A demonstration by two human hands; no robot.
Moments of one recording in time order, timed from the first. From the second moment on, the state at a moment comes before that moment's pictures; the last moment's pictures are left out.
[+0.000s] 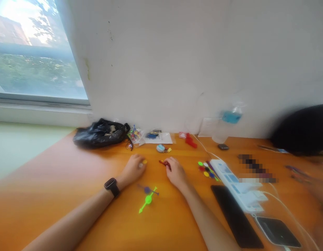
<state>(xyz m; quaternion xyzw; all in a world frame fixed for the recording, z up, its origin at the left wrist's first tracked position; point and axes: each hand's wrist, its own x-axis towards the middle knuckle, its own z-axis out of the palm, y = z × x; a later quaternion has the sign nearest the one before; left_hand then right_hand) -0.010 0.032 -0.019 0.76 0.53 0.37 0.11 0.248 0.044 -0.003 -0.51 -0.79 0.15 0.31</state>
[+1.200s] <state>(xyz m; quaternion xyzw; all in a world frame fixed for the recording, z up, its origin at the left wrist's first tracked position) -0.012 0.036 -0.026 0.75 0.58 0.31 0.06 0.252 0.041 0.003 -0.60 -0.76 0.05 0.24</state>
